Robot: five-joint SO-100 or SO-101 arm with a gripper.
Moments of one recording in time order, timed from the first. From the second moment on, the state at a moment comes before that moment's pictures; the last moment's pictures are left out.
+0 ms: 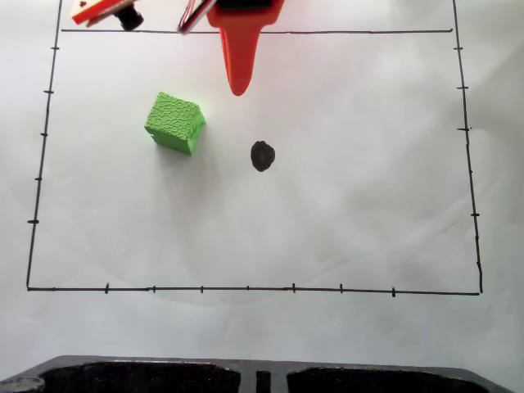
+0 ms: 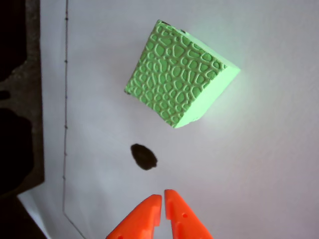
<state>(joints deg) -0.3 186.6 173.3 55.7 -0.7</state>
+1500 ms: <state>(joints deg) 3.4 175.3 165.8 61.3 1.1</state>
